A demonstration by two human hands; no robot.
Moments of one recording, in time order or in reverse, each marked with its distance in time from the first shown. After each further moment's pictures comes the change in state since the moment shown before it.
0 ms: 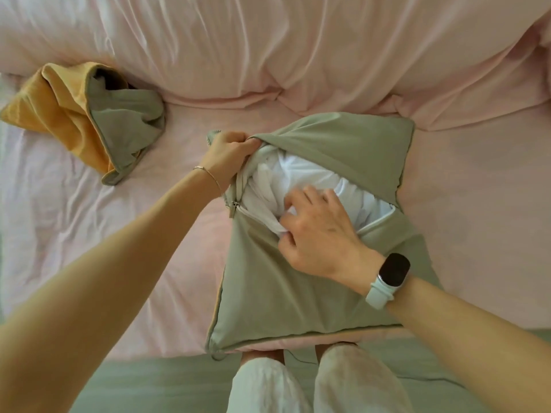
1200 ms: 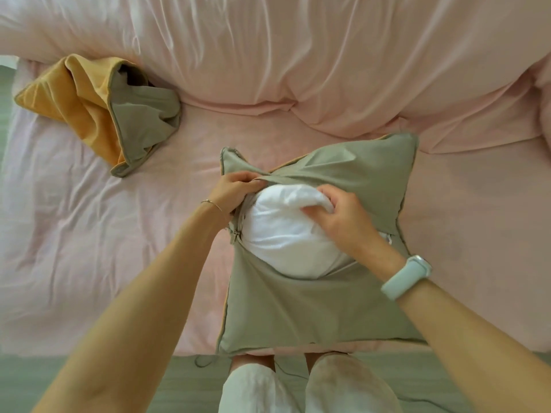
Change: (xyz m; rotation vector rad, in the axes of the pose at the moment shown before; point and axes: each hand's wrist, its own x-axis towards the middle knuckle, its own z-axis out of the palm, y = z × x) left_hand -0.027 -0.047 -0.013 -0.129 -0.028 -0.114; right_hand 0.012 0.013 -0.020 0.825 -0.033 0.461
